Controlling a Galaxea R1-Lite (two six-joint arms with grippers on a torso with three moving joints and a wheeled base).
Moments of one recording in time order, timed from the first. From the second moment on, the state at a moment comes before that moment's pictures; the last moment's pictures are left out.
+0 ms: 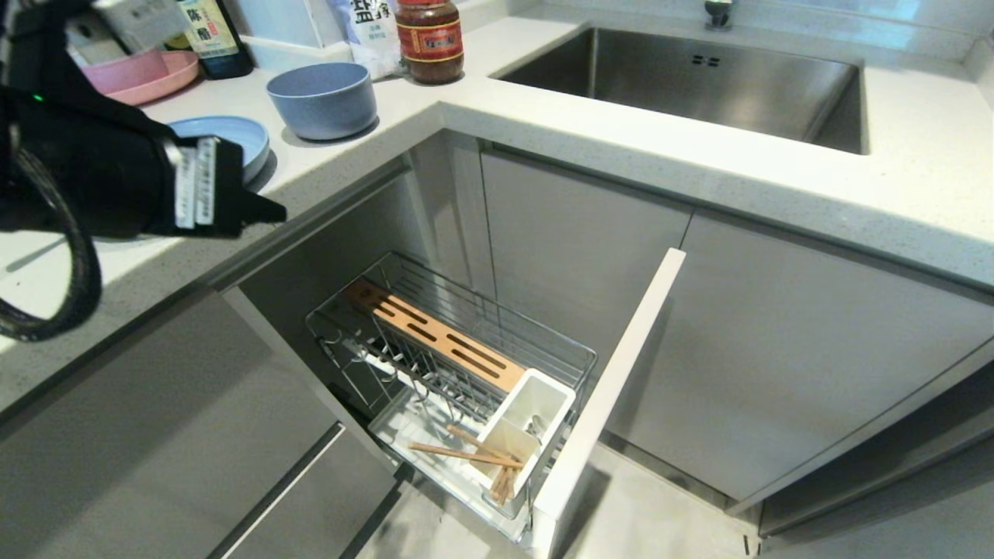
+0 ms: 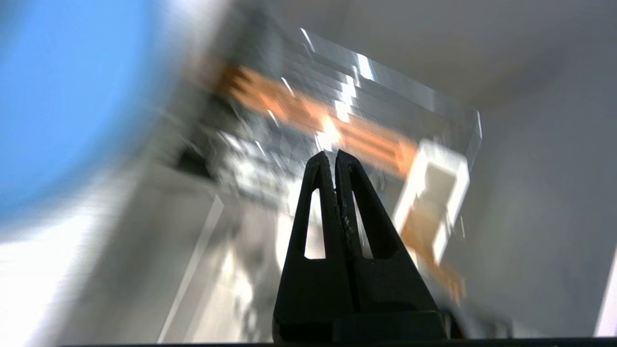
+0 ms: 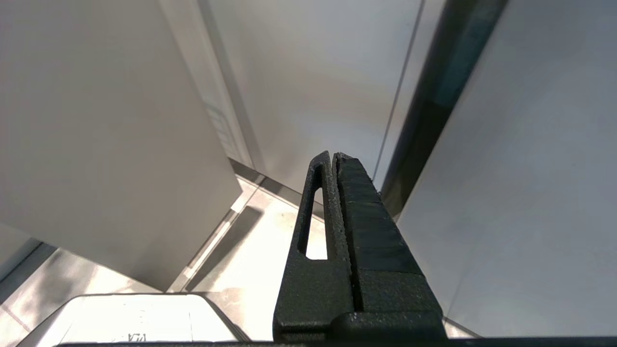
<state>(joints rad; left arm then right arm) -0.57 1.39 -1.63 0.71 0.33 -0.14 0.00 0.00 0.00 0.00 0.00 0.02</state>
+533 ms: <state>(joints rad) -0.10 1.19 -1.64 0.58 0.13 -0.08 0.00 0.00 0.00 0.00 0.00 0.02</state>
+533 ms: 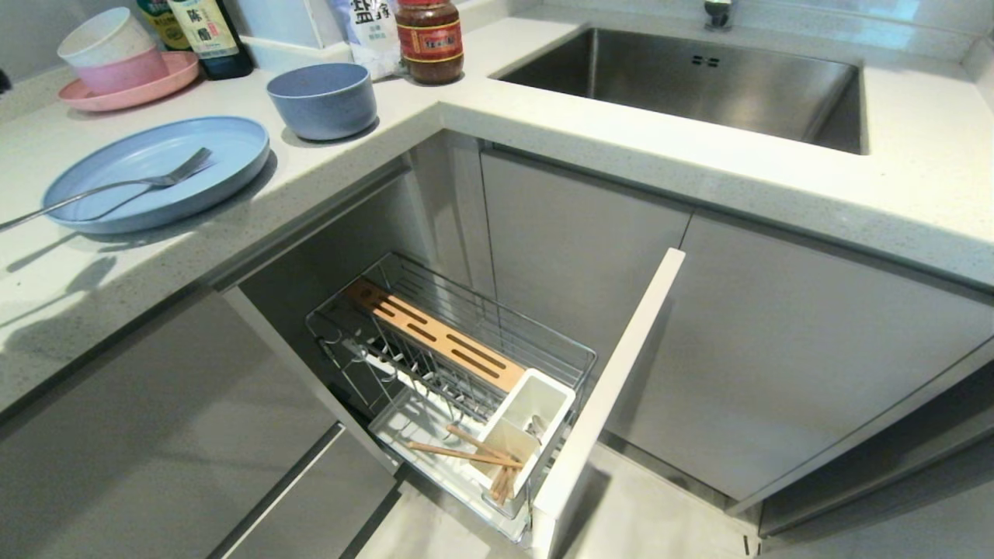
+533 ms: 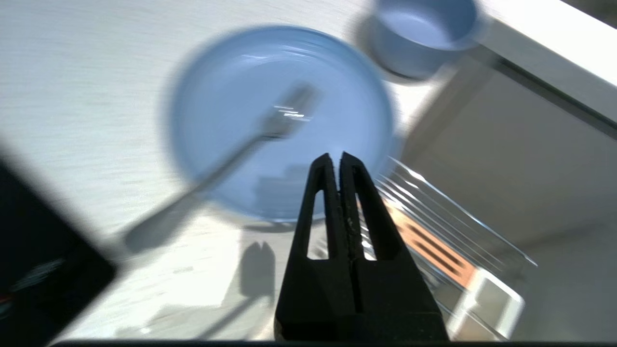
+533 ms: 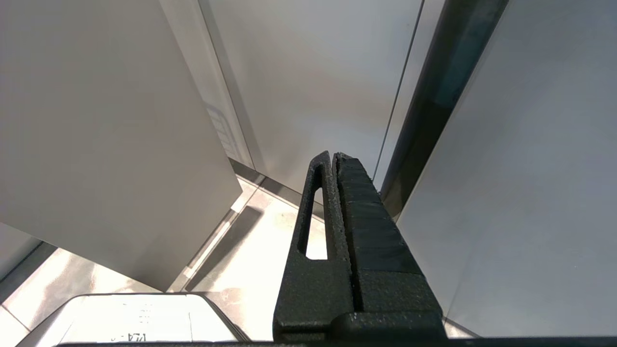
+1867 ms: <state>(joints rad) 0.58 1.37 -1.93 1.05 -0.58 0.33 0.00 0.00 0.00 0.00 0.00 0.02</state>
